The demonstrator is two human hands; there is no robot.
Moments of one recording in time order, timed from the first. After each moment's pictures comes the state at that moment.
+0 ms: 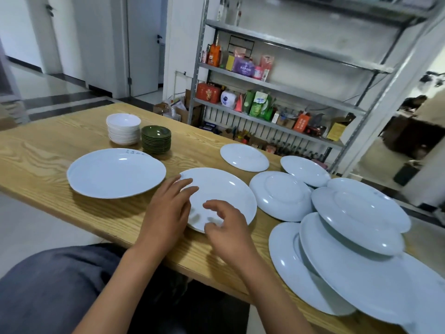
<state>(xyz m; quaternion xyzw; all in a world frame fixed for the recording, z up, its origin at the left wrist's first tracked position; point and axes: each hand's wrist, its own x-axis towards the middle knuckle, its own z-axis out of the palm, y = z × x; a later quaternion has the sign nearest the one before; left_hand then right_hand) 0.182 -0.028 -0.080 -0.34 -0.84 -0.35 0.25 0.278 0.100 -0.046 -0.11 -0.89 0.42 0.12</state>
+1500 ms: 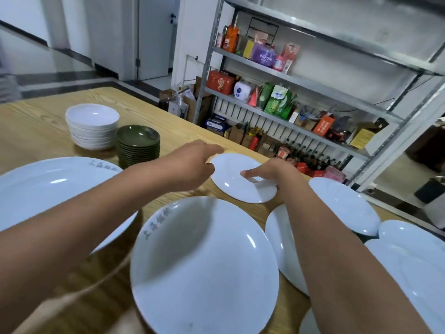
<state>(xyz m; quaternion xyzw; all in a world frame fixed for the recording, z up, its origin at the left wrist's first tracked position) 0.013 0.066 0.012 -0.31 -0.90 -0.31 -0.05 0.006 0.297 0.007 -0.33 -0.91 0.20 -0.13</state>
